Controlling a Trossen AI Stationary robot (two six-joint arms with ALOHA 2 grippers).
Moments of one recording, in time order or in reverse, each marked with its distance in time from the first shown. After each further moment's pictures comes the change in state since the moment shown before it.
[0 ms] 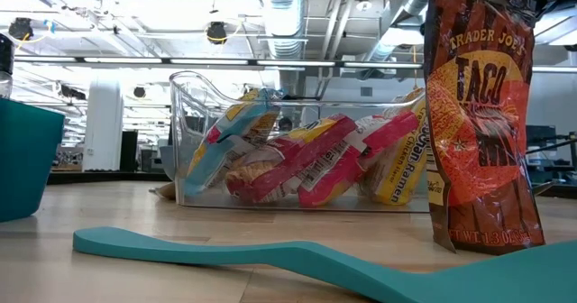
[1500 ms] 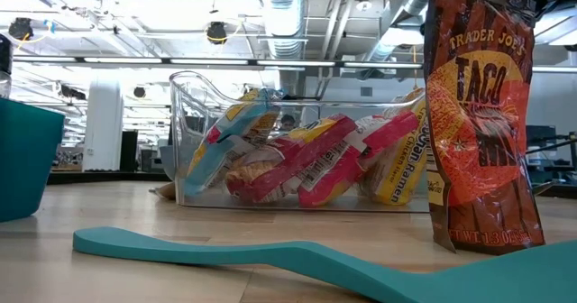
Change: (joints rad) left arm 0.003 0.025 -0.121 0.181 -0.006 0.040; right arm 0.000 0.000 0.000 0.000 0.000 0.000
